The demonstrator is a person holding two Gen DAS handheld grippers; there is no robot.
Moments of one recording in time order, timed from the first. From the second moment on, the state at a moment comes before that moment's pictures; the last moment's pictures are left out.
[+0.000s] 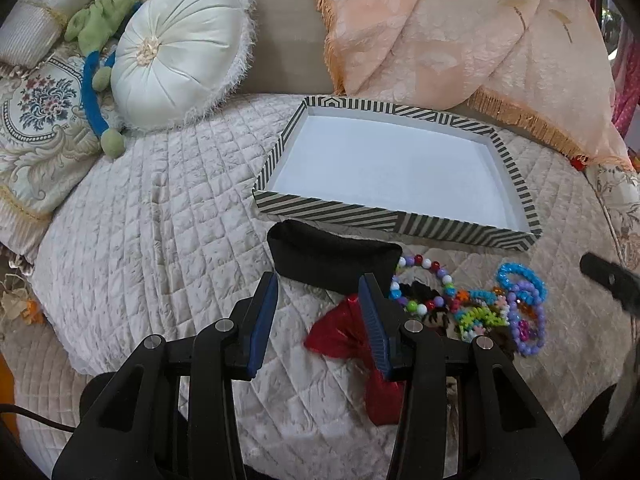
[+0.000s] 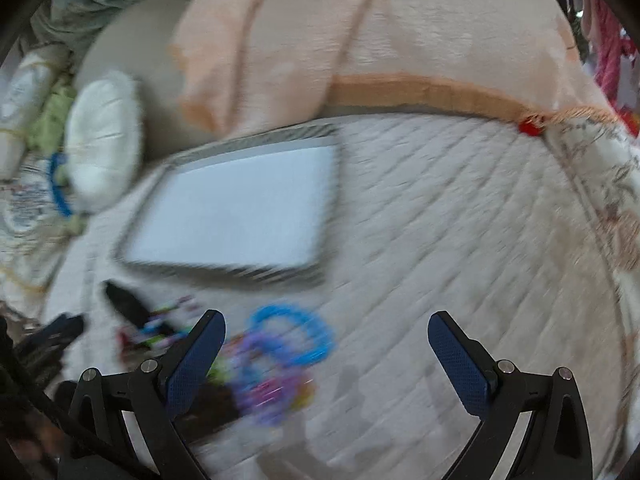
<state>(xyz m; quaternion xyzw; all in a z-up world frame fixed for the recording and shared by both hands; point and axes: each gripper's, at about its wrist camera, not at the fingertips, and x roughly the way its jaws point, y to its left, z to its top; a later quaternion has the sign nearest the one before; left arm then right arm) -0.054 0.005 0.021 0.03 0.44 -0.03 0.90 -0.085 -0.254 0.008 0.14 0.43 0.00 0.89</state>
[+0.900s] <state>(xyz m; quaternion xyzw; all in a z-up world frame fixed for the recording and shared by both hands) -0.085 0.012 0.038 0.02 0.41 -0.04 0.91 -0.122 -0.192 0.045 0.07 0.38 -0.01 0.92</state>
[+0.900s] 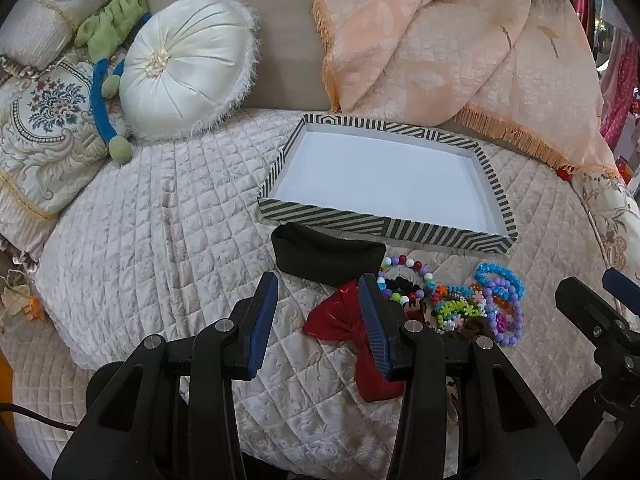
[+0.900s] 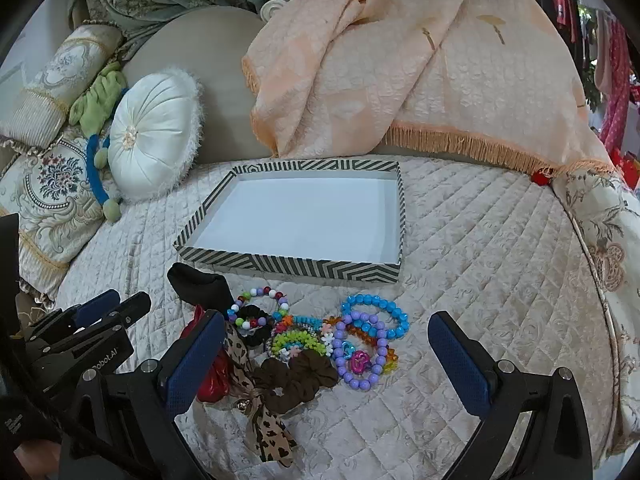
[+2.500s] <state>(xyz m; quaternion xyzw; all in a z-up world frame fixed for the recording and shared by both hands) -0.100 0.007 0.051 0.01 0.40 -0.06 0.91 -0.135 -0.184 0.057 0.07 0.37 0.00 0.93</state>
